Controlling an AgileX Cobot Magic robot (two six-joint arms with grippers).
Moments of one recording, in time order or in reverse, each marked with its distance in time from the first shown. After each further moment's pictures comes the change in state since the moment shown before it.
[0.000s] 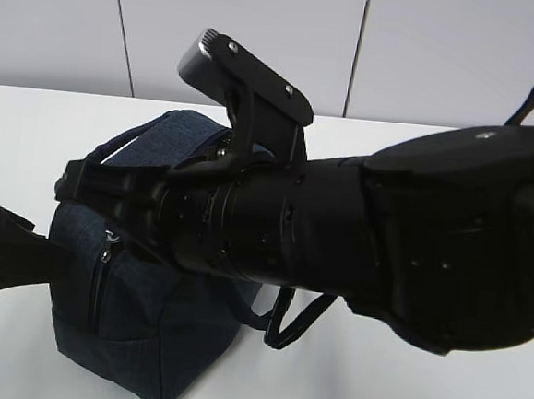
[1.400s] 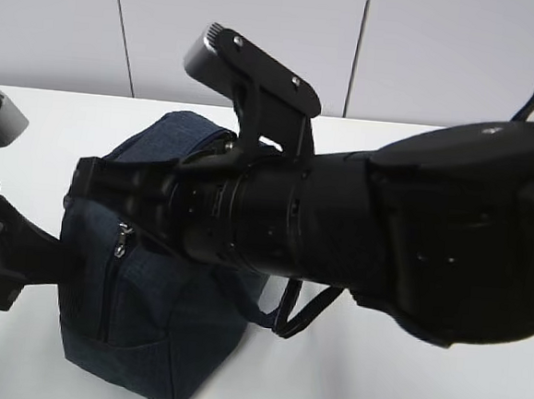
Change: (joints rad) left arm 0.000 0.132 0.000 -0.134 -0.015 0.248; right arm -0.003 -0.005 0.000 0.000 -0.034 -0.038
